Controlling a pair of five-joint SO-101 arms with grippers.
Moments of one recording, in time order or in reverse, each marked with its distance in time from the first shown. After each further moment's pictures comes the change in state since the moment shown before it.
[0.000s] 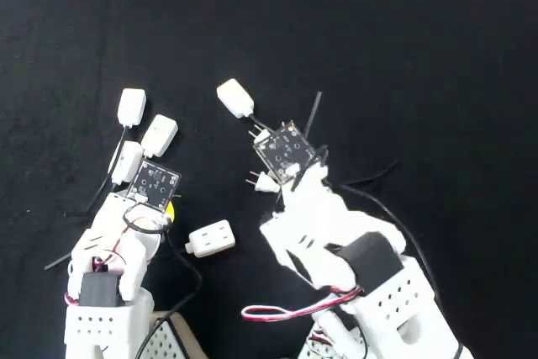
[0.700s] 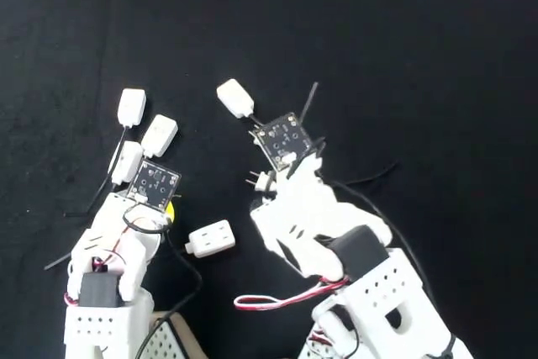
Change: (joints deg) left arm 0.0 0.0 0.0 0.0 0.0; right arm 0.0 3.3 4.7 -11.7 -2.6
